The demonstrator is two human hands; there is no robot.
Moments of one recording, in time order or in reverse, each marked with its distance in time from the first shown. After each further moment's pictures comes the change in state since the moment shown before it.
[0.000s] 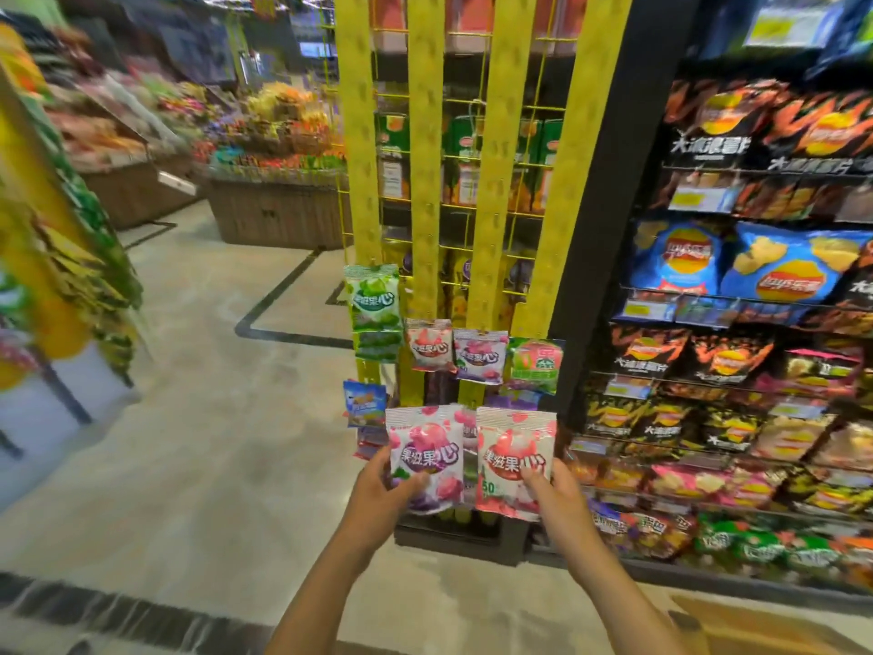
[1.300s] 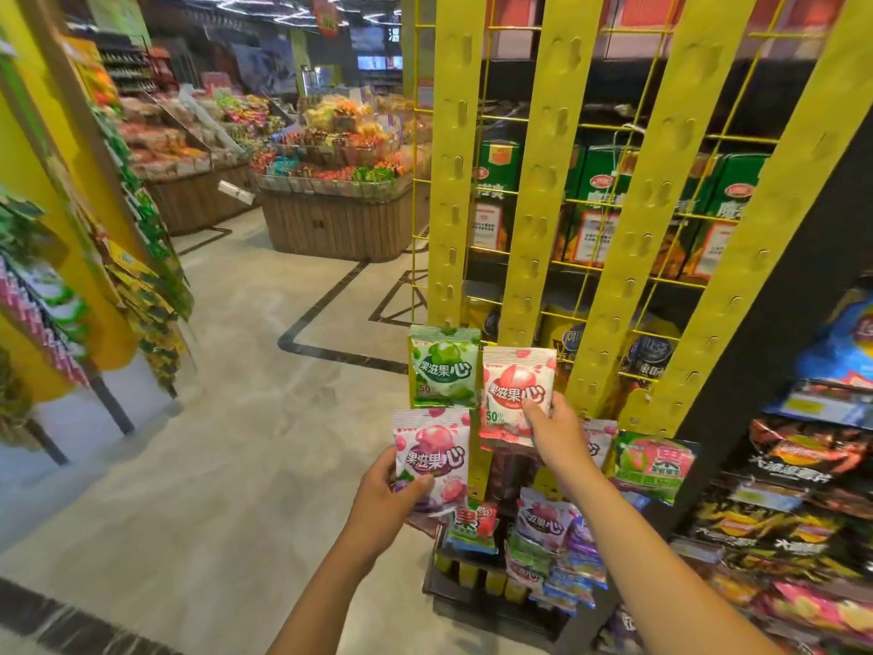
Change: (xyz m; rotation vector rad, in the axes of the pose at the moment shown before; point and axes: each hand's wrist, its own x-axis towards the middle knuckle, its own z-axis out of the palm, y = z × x) left_hand 0.173 0.032 -0.101 -0.017 0.117 0.044; right_hand 0.248 -0.108 0.150 -0.143 0.012 -0.155
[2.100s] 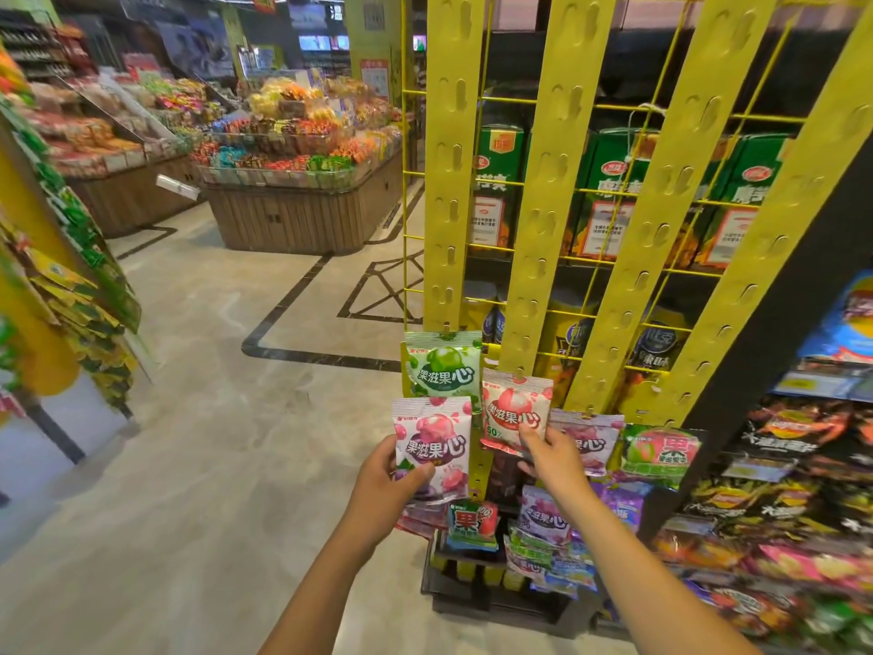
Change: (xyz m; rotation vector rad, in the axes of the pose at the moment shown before) left_hand 0.053 0.006 -0.025 0.042 -0.126 0.012; right_hand 0.003 0.047 0.028 0.092 0.031 0.201
